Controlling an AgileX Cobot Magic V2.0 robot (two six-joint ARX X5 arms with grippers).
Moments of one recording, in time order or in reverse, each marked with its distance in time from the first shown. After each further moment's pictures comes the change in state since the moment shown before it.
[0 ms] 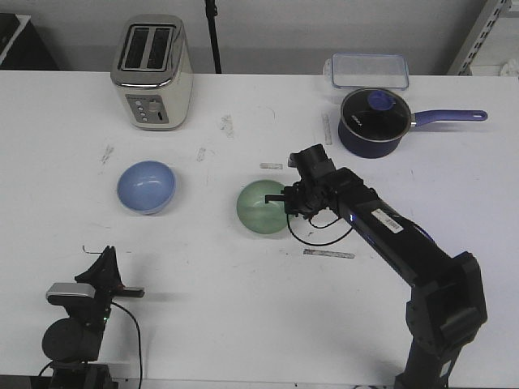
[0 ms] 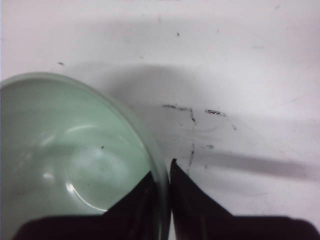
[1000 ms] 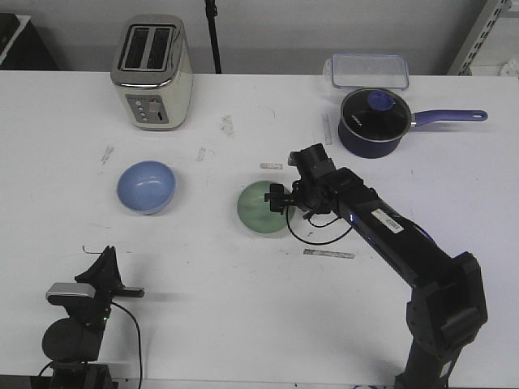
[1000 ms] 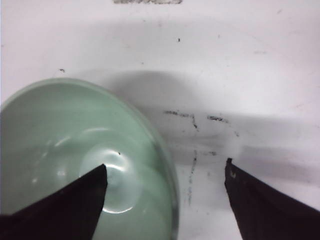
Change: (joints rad) left arm 0.000 0.000 0.000 0.000 0.000 0.000; right arm 0.000 -0.004 0.000 0.020 0.008 0.002
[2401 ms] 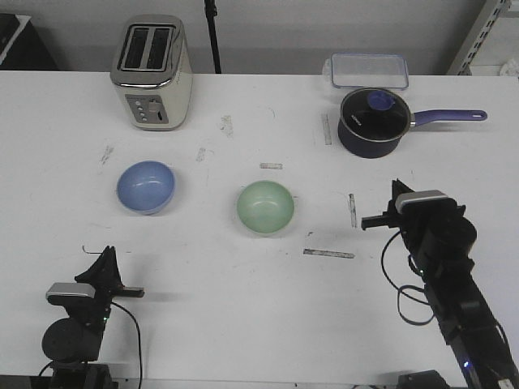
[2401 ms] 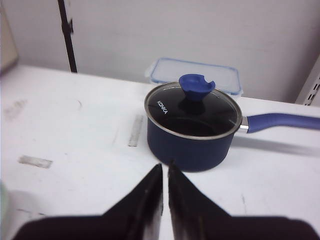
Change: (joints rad) left arm 0.000 0.000 0.000 0.000 0.000 0.000; right arm -0.333 -0.972 -0.741 0.621 0.197 -0.485
